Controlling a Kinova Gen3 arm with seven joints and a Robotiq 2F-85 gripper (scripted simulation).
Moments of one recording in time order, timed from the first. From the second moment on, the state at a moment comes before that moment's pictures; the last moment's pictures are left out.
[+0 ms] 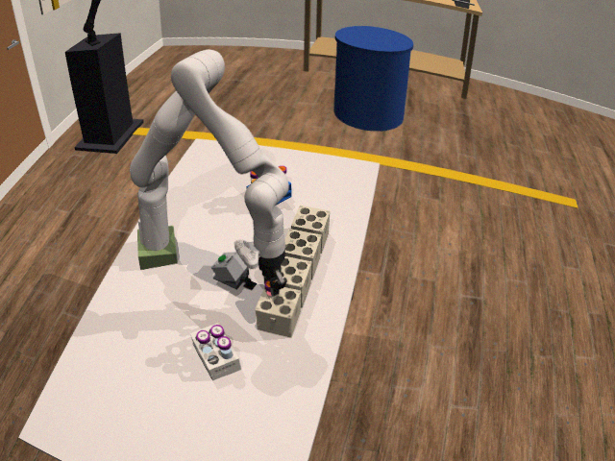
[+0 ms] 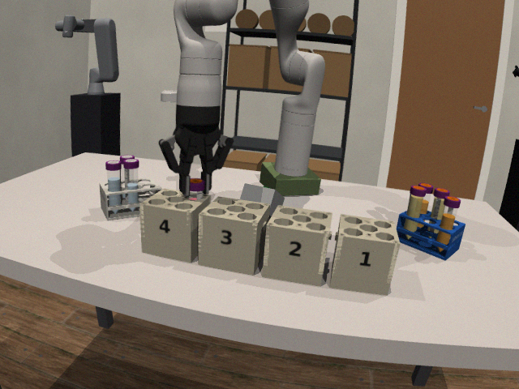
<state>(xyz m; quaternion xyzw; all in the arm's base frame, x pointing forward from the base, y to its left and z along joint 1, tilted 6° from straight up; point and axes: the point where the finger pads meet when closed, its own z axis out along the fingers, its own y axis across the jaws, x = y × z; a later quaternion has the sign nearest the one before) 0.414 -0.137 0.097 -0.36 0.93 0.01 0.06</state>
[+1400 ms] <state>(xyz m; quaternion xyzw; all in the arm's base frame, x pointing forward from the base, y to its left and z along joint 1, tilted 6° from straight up) 0.411 -0.140 0.121 -0.36 0.93 0.01 0.05</state>
